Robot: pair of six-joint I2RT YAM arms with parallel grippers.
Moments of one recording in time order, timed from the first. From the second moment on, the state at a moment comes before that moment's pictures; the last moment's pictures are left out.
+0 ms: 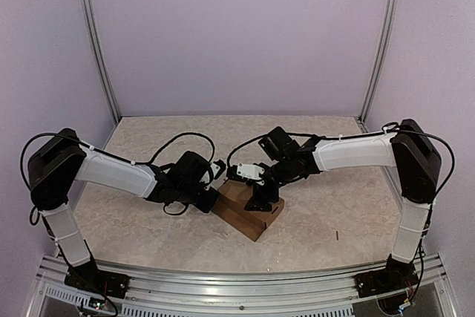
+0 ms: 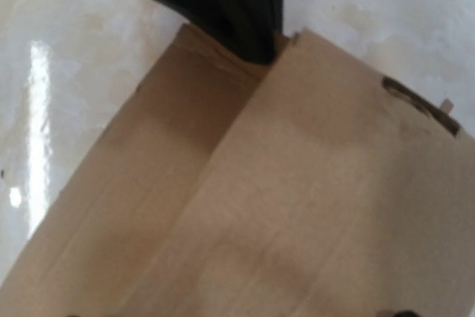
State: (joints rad) left arm -0.85 1.79 0.91 0.01 -0.08 -0.15; right arm 0.84 1.90 1.27 -0.35 -0.32 -0.61
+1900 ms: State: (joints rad) left arm -1.16 1.72 1.08 -0.01 -0.12 -0.11; right arm 0.64 1.63 1.04 -0.42 -0.27 -0.65
